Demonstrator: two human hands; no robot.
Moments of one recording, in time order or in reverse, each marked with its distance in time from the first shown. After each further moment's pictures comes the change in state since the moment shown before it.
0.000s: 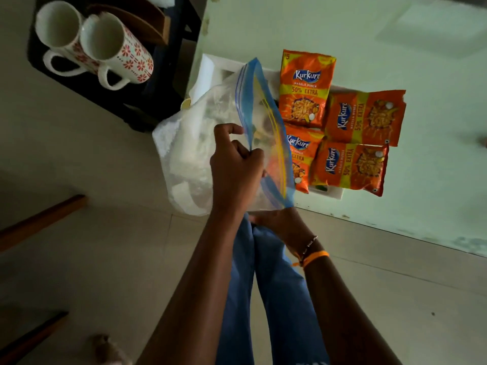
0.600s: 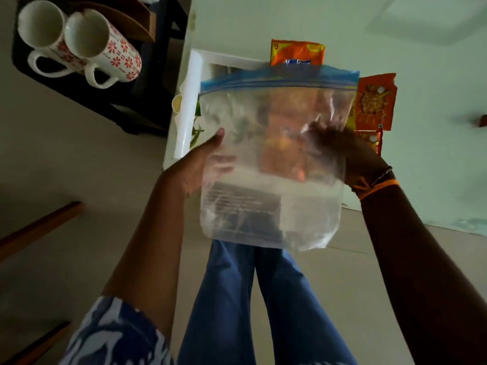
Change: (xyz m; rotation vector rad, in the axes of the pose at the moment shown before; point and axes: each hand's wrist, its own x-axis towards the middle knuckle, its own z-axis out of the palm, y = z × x) left_hand 0.061 -0.067 -0.042 -0.207 -0.503 -0.610; right_hand 0.009 -0.062 -0.106 0.638 -0.059 -0.119
